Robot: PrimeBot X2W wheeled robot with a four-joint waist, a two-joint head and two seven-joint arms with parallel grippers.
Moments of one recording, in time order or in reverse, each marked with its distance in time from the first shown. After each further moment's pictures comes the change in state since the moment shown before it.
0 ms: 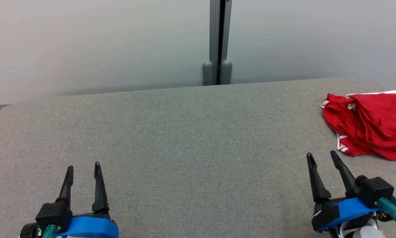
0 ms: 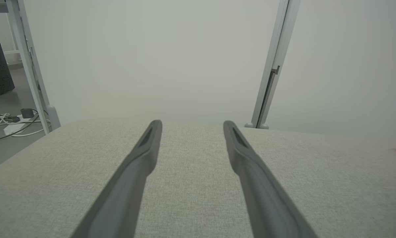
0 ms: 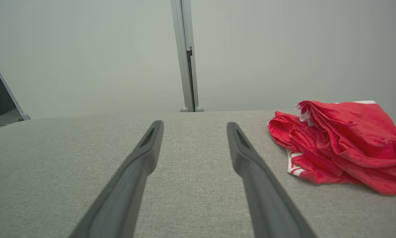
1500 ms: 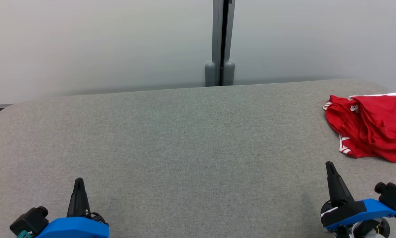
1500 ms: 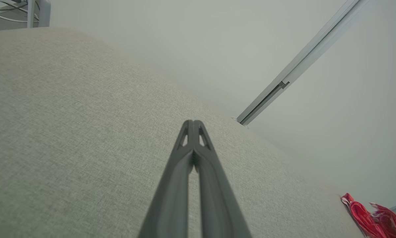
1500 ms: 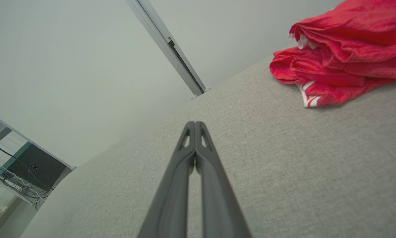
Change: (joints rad) left arm 0.004 -0.006 0.027 0.046 -0.476 -0.028 0.131; right arm 0.024 0.032 -0.047 0.014 0.456 0.000 0.127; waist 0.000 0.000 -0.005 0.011
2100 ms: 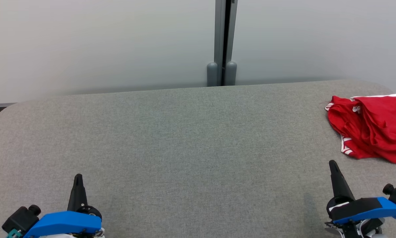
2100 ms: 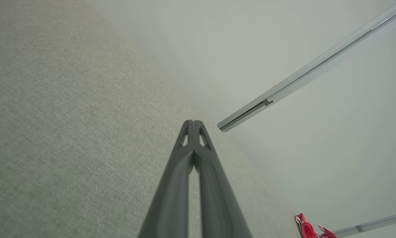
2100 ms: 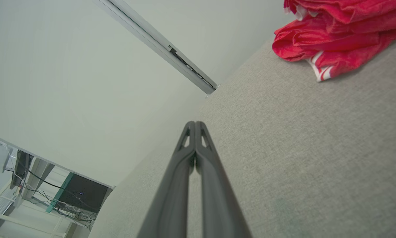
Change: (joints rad) left arm -0.023 0.000 0.013 -0.010 -0.250 -0.013 0.062; right arm -0.001 0.012 -0.026 -0.023 0.242 0.000 0.062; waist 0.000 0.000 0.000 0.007
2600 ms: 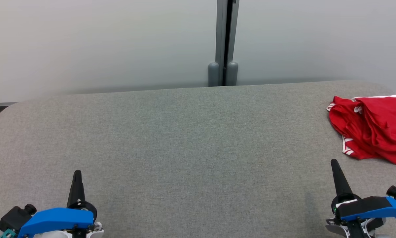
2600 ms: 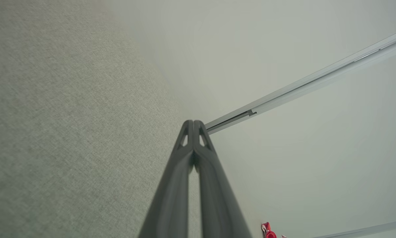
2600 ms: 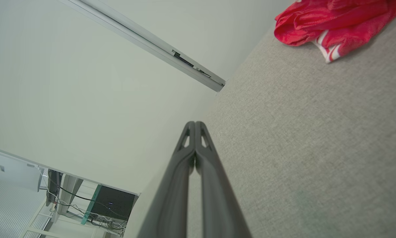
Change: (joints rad) left arm -0.018 0.000 0.016 -0.007 -0.175 -0.012 0.044; right arm -0.001 0.009 -0.018 -0.013 0.169 0.000 0.044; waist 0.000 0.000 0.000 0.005
